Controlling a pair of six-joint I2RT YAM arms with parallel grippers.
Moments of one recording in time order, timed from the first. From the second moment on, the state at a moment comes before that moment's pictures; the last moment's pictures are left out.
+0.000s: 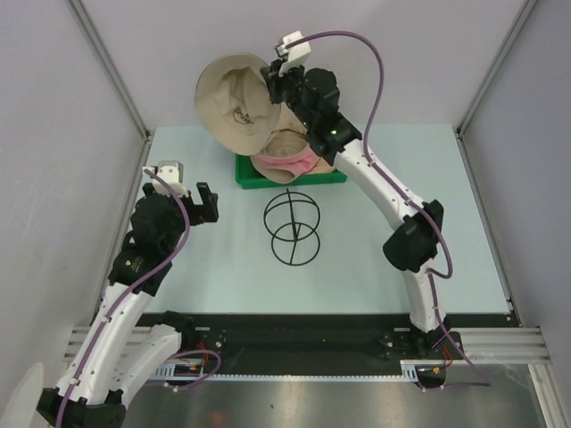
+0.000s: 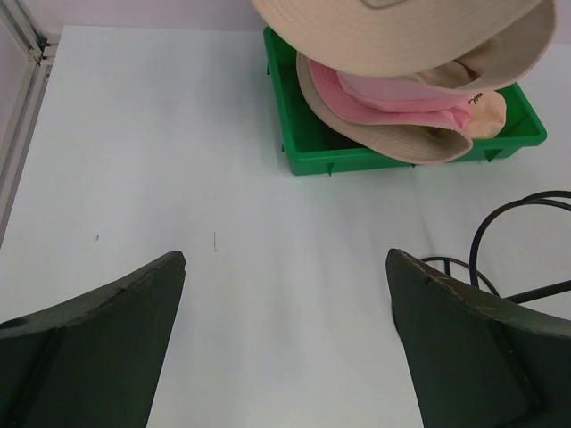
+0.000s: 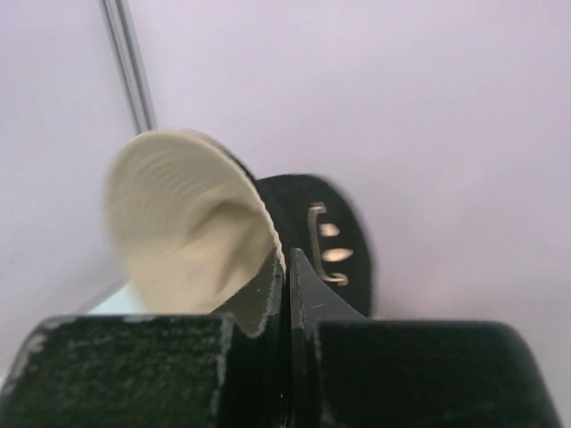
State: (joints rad) left arm -0.30 0.73 0.84 -0.36 -0.18 -0.16; right arm 0.66 2.16 2.31 0.05 0.04 -0.02
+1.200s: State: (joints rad) left arm -0.30 0.69 0.83 -0.36 -0.13 -0.18; right arm 1.02 1.50 1.40 0.18 0.78 -0.57
